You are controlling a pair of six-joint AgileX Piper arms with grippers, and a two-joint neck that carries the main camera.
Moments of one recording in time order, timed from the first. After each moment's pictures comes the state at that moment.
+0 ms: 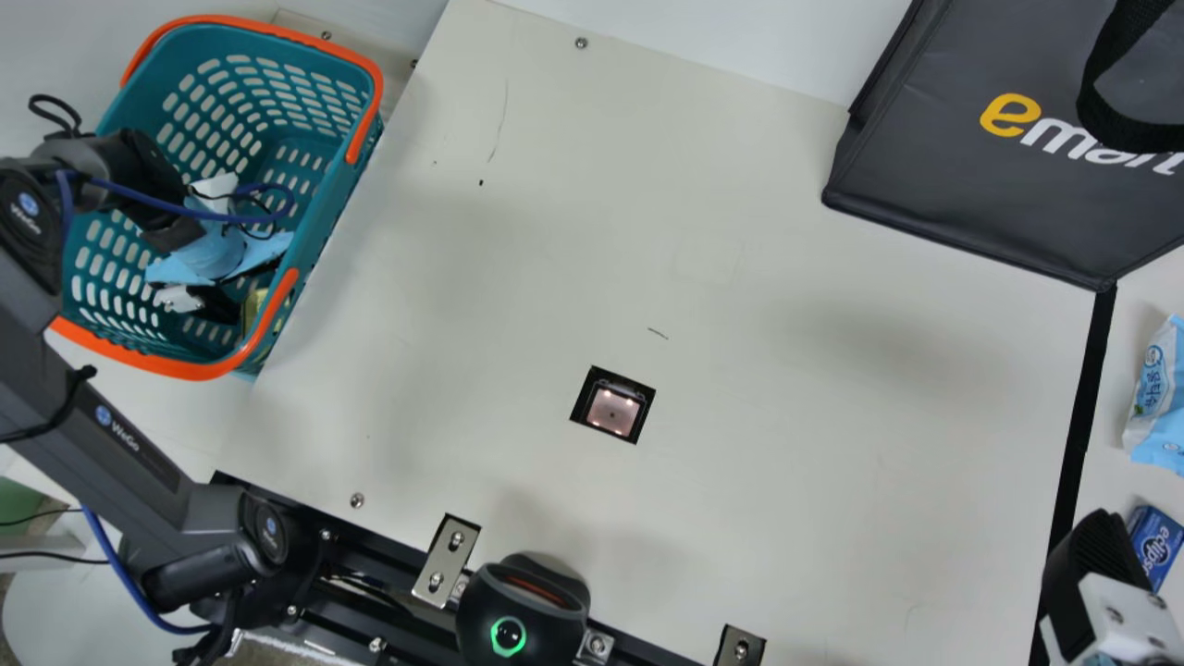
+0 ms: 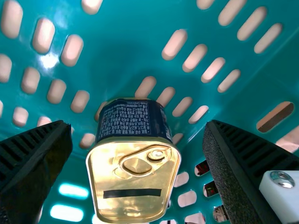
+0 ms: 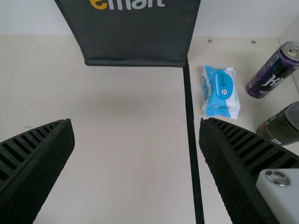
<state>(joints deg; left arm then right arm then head) 38.1 123.3 -63.8 -6.4 47.6 10.8 0.7 42.7 -69.8 -0.8 69.3 0.0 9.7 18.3</state>
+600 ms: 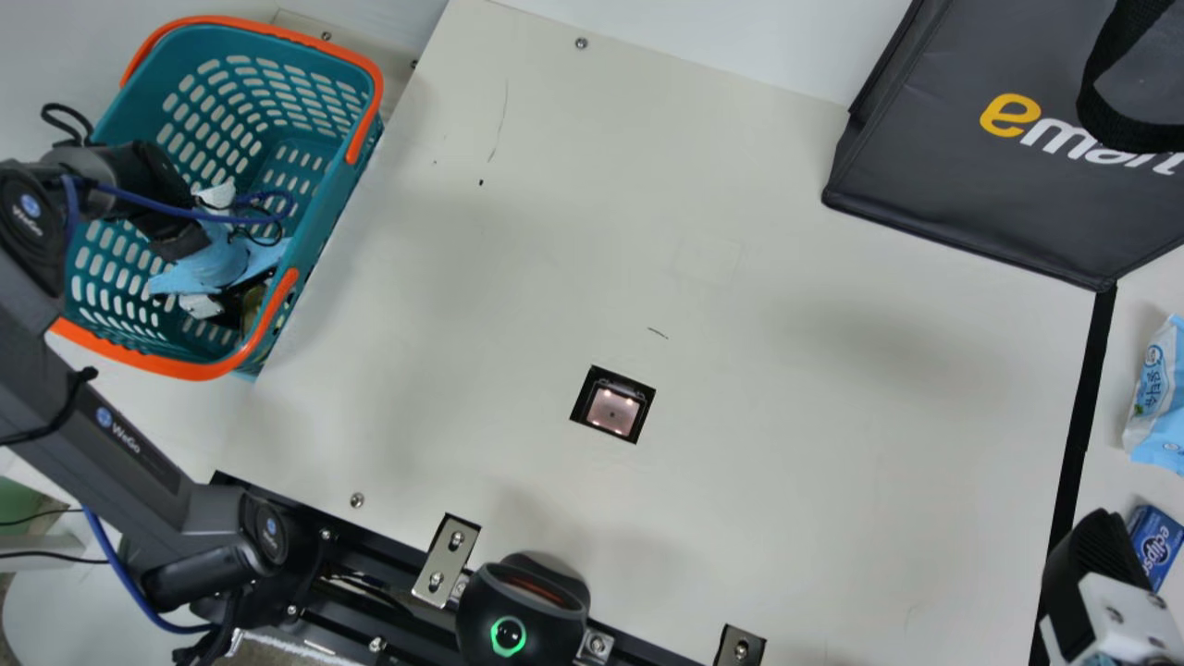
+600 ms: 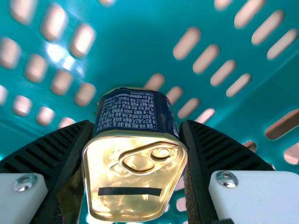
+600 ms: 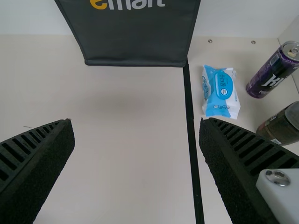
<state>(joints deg) 37.4 121.2 -61.6 -4.1 44.3 5.7 0.7 42.7 -69.8 -0.8 69.3 0.0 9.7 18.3</state>
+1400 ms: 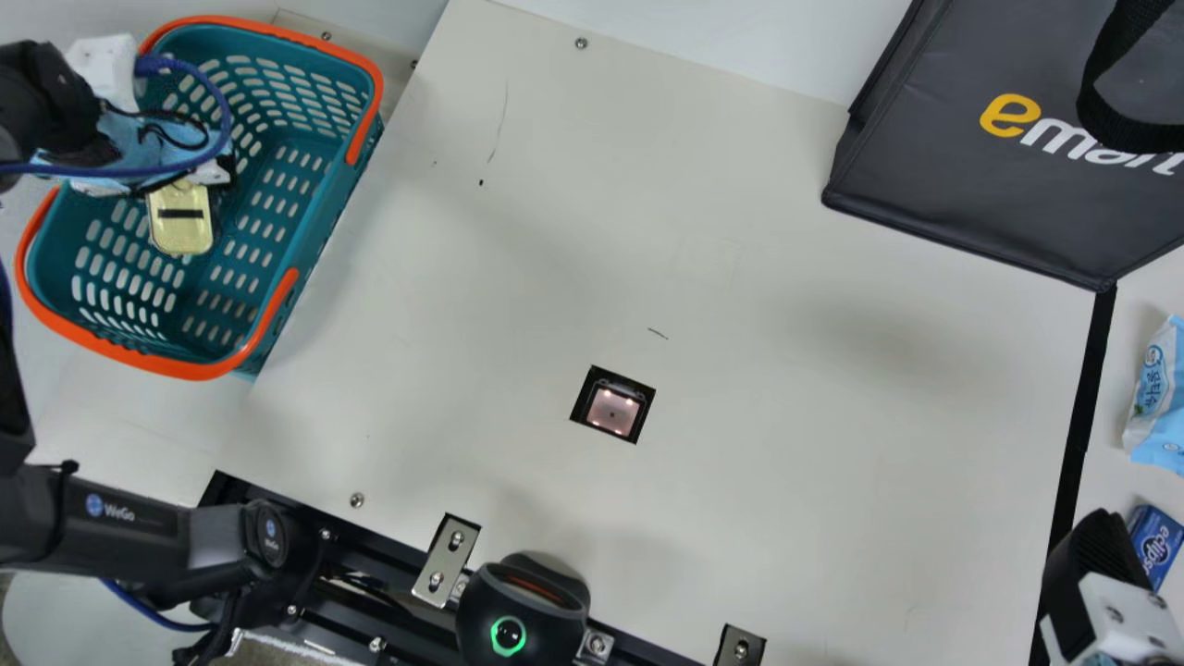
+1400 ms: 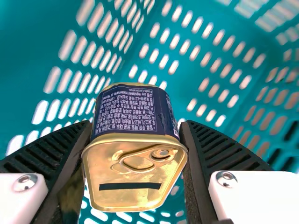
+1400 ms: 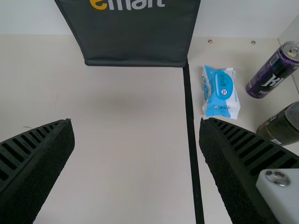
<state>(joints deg) 35.0 98.9 -69.1 1.3 47.9 6.8 0.7 42.7 -69.8 -0.8 69.2 0.0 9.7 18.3</state>
